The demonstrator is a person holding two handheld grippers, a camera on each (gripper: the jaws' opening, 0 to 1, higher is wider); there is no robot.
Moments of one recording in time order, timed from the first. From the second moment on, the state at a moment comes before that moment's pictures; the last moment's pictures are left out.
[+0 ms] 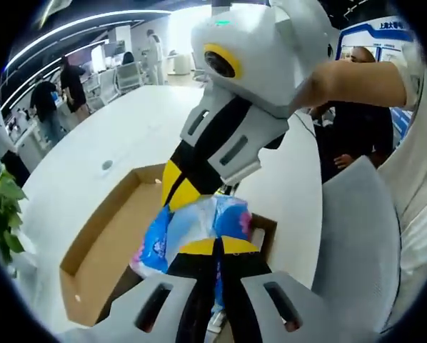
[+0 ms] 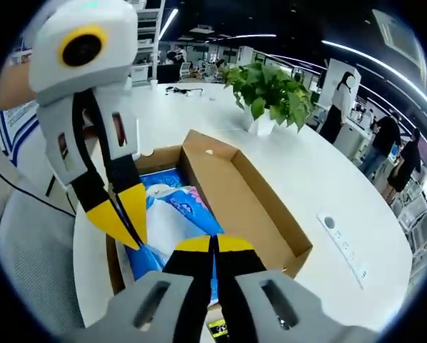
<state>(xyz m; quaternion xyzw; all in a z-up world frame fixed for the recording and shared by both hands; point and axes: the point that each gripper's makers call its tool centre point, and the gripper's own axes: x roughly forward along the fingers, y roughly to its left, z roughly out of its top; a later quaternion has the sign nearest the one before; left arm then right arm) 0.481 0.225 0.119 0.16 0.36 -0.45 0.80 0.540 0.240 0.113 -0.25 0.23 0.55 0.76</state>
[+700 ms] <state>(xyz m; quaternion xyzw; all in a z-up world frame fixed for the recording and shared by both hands) 0.486 0.166 0.155 0.16 0.32 -0.49 0.80 0.545 0.192 0.146 -0.27 0.22 0.54 0.76</state>
